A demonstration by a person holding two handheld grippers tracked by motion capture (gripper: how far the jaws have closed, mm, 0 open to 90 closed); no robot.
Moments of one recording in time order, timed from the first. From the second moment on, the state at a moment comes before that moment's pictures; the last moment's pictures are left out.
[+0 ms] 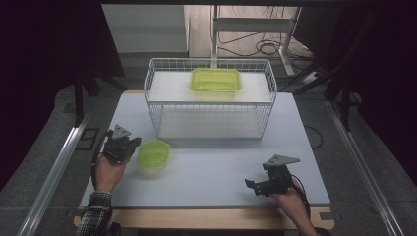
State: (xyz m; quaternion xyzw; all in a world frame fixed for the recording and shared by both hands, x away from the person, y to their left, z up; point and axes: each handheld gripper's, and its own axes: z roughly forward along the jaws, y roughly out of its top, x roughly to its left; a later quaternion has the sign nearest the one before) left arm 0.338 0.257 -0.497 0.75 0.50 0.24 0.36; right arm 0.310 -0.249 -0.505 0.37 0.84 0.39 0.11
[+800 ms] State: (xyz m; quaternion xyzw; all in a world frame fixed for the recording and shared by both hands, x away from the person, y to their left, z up) left arm 0.328 0.225 -0.510 0.76 0.48 0.21 0.37; right arm 0.310 -0.247 -0.510 0.36 0.85 0.37 0.11
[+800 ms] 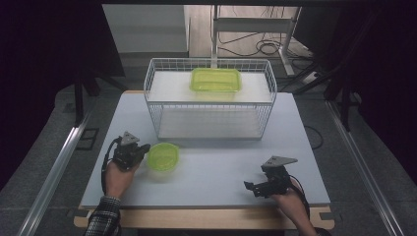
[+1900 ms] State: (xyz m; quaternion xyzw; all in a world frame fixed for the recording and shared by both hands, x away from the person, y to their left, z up) left arm 0.309 0.121 -0.504 0.81 0.40 0.17 0.39; right arm 0.309 -0.246 -0.512 0.36 0.85 0.37 0.10
